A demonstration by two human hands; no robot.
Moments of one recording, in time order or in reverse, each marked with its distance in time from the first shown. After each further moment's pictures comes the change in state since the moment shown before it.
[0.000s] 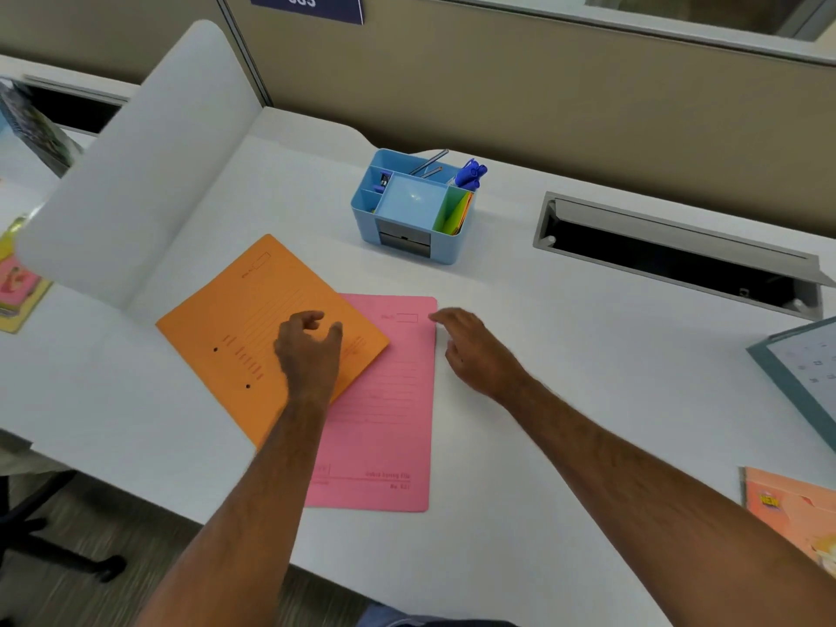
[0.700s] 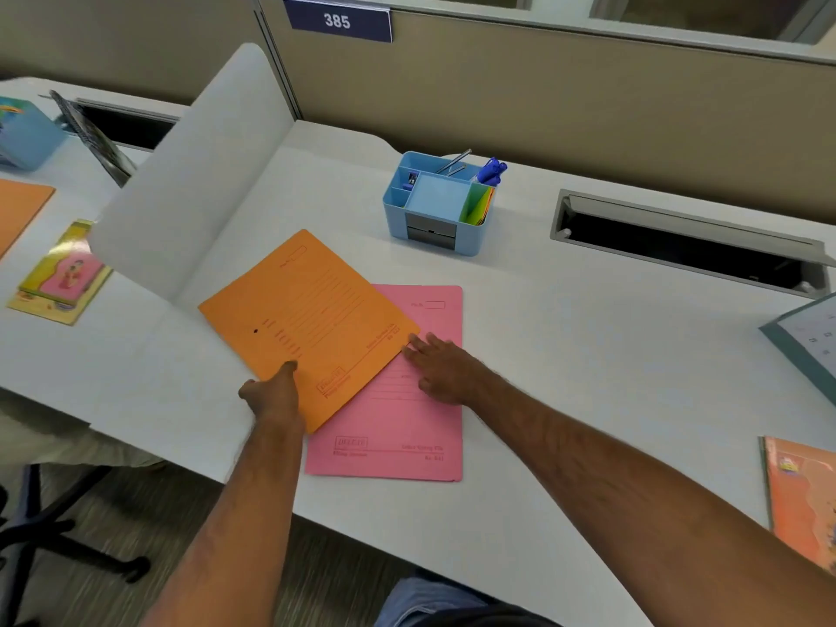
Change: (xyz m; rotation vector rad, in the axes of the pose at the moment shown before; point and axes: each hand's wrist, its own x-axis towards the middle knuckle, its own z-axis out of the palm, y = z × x) left_hand -0.010 -0.068 -0.098 -0.374 0.171 -0.683; right_hand -0.001 -0.068 0.070 -0.435 -0.505 -0.030
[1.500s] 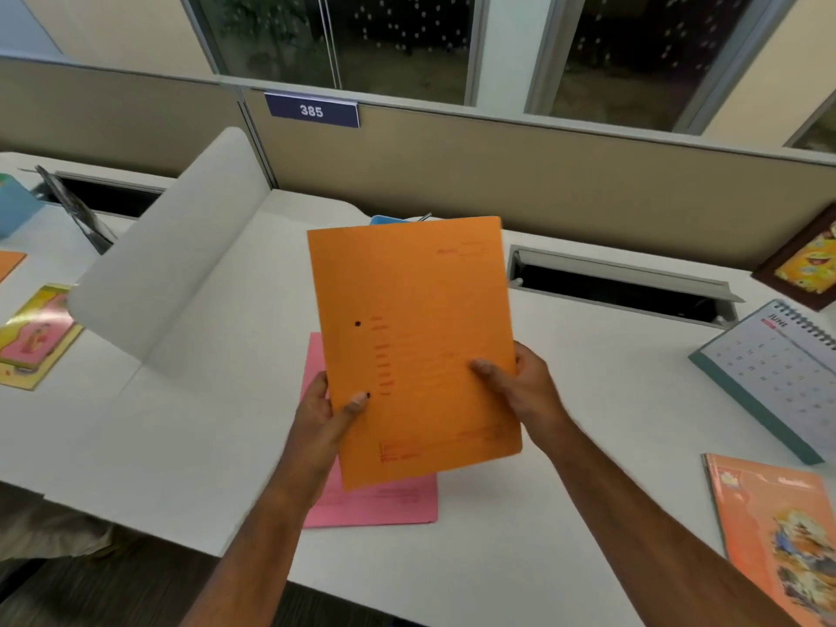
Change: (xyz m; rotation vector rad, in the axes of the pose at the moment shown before) left_hand -0.131 0.023 -0.007 -0.076 -1.064 0.443; right_hand -0.138 0.058 -0.044 1.359 0.811 0.346
